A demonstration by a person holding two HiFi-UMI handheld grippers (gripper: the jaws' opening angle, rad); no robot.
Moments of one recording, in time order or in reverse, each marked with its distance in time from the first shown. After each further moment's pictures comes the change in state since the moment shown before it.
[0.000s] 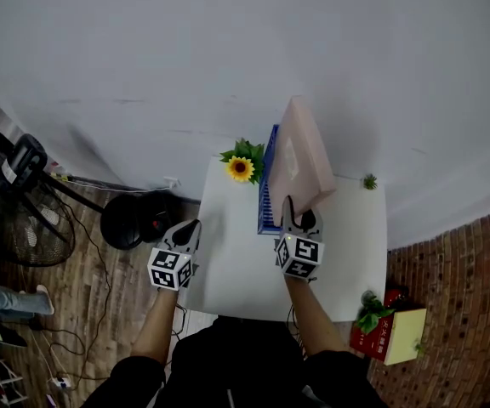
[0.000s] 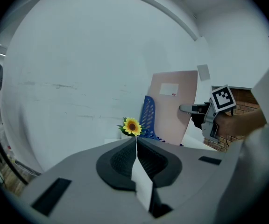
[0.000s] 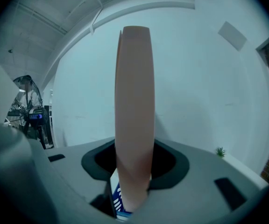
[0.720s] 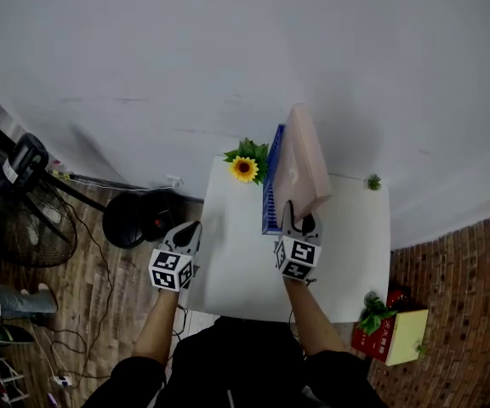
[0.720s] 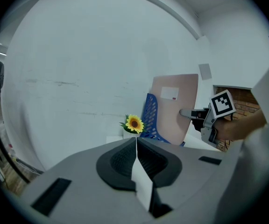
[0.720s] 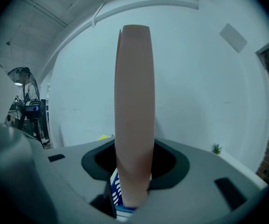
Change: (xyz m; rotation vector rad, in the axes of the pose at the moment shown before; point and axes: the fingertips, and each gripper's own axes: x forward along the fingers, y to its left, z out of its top) left arm -0.001 0.010 -0.009 -0.011 0.019 0.008; right arm 0.006 0.000 -0.027 -0.033 0.037 -0.048
